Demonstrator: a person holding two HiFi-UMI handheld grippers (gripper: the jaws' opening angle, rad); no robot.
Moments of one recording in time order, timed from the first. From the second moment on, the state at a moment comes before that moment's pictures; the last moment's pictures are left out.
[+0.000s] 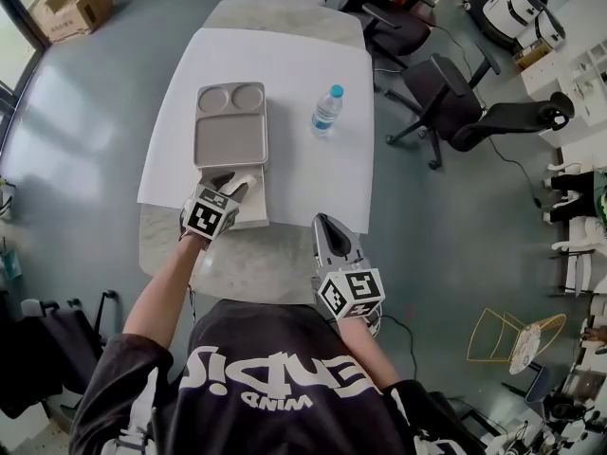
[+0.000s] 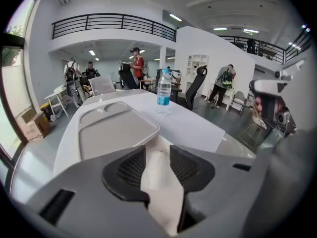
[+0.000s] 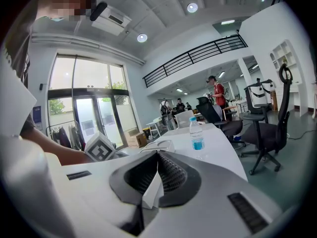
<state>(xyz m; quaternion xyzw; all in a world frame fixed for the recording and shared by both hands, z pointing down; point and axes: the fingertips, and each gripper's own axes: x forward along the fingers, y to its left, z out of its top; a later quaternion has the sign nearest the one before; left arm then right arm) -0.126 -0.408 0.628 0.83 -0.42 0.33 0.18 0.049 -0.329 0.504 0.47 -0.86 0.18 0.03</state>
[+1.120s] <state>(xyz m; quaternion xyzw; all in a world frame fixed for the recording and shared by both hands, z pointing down) -0.144 -0.289 0.455 0.84 -0.52 0.10 0.12 0.043 -0.290 0.481 0.43 -0.89 0.13 0.04</state>
